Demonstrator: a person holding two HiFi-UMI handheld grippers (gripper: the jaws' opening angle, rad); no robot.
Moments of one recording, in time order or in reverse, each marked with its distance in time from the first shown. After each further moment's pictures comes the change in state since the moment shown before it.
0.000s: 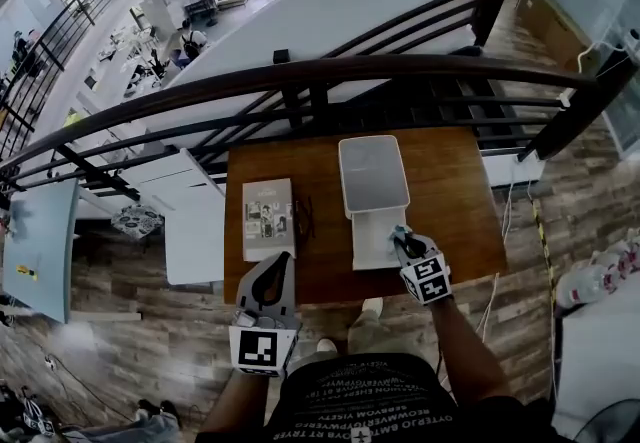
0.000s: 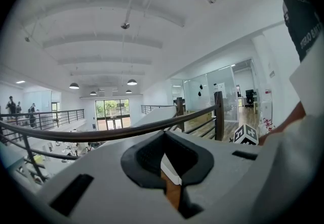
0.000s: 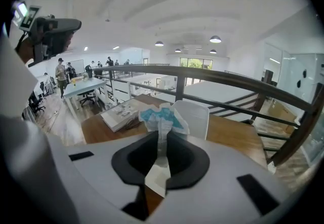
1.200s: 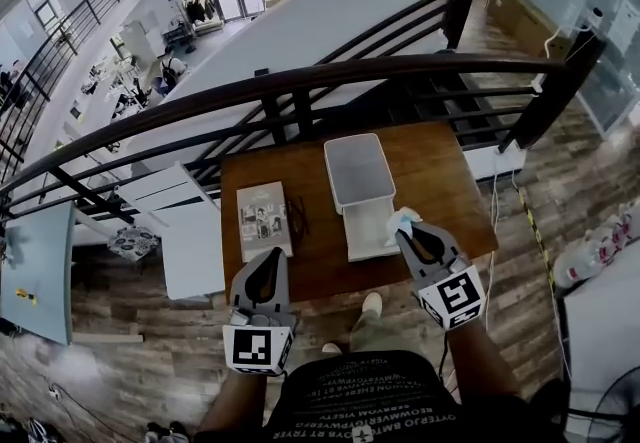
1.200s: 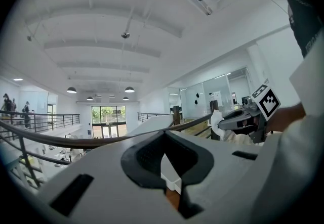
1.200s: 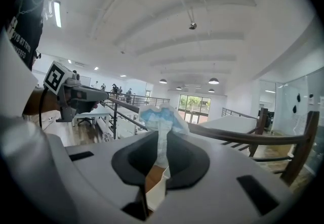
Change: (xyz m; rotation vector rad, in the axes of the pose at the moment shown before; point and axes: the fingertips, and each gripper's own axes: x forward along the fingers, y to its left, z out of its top) left arm -0.059 -0.010 0.027 0.001 -0.068 -0.044; right arm -0.195 0.072 0.153 -0.105 -0.429 -0.040
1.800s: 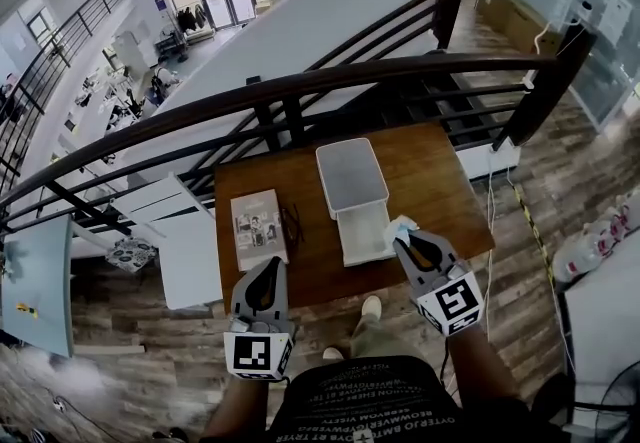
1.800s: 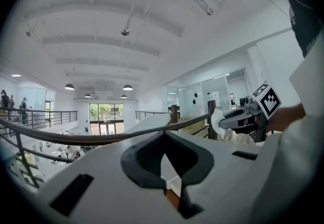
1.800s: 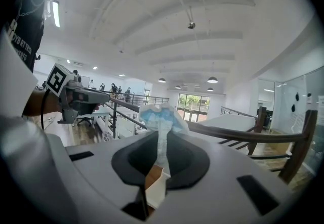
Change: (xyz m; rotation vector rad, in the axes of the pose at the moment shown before) left arm 0.006 -0.009 -0.008 -0.012 0.009 -0.026; right arm -0.012 -0.004 -0.005 0.006 0.014 -0.010
